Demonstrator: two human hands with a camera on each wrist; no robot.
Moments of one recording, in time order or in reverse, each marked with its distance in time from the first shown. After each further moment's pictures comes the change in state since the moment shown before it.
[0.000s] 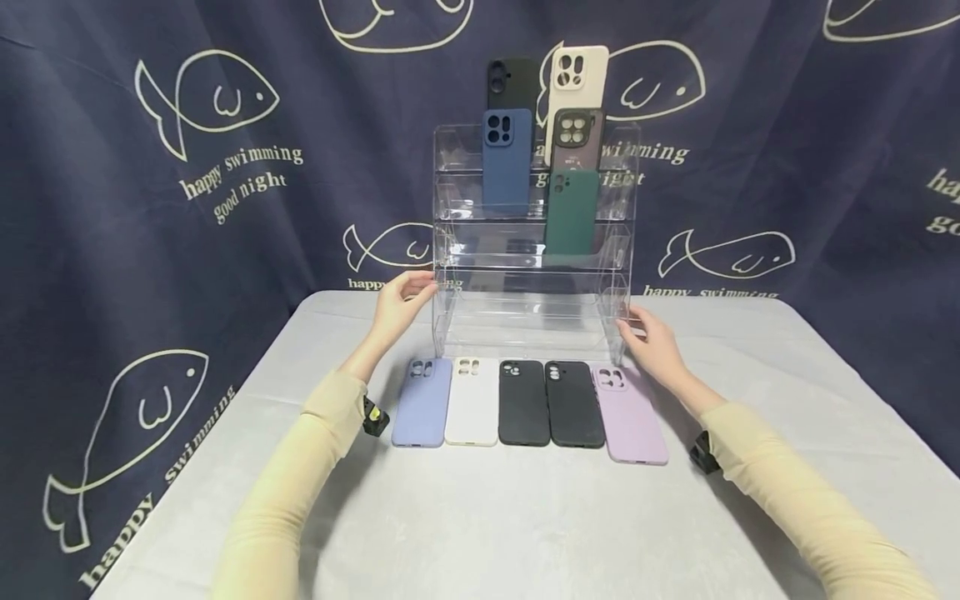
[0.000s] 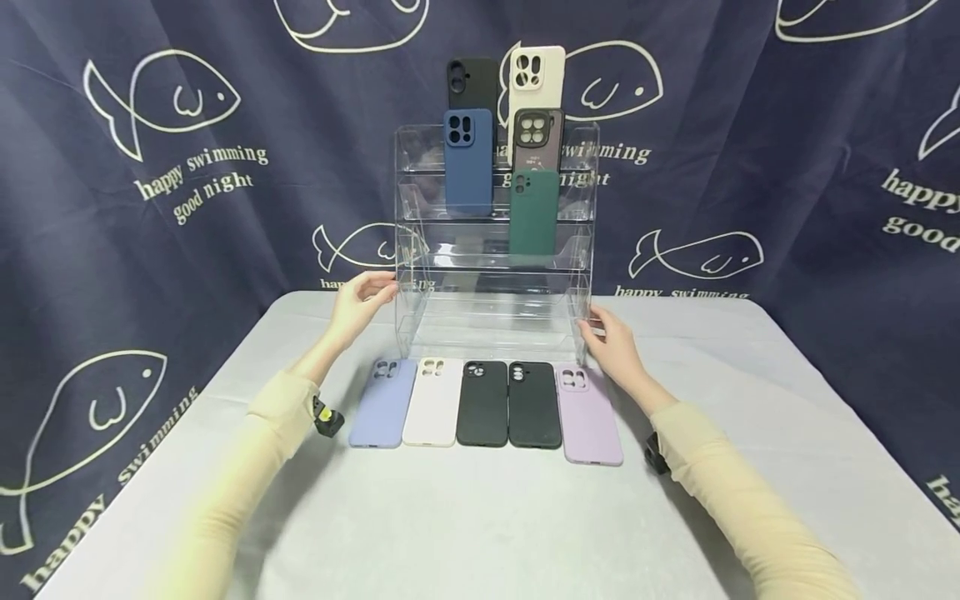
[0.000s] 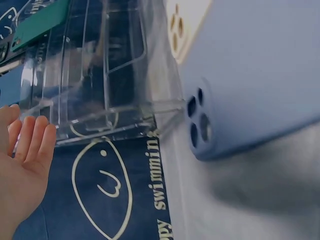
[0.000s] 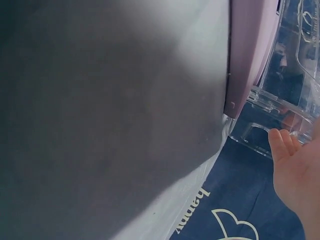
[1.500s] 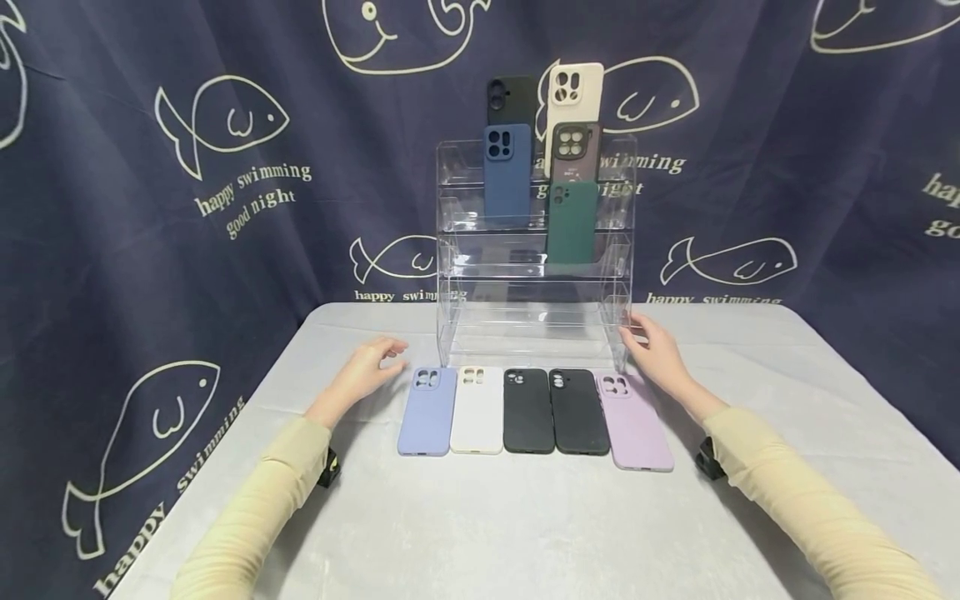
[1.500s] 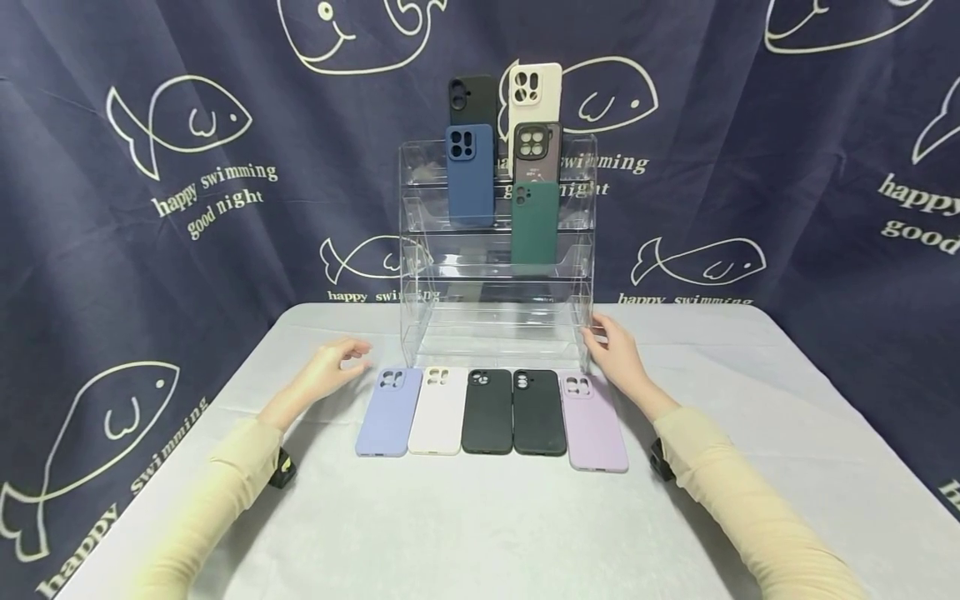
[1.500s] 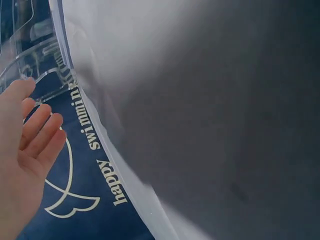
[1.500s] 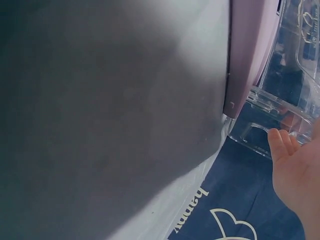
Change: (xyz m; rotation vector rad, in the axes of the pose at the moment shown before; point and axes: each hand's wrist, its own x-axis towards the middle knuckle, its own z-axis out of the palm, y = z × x) left_hand -0.068 -0.050 -0.056 0.563 -0.332 0.143; right_hand -0.002 0.003 -0.001 -0.008 -0.004 0.004
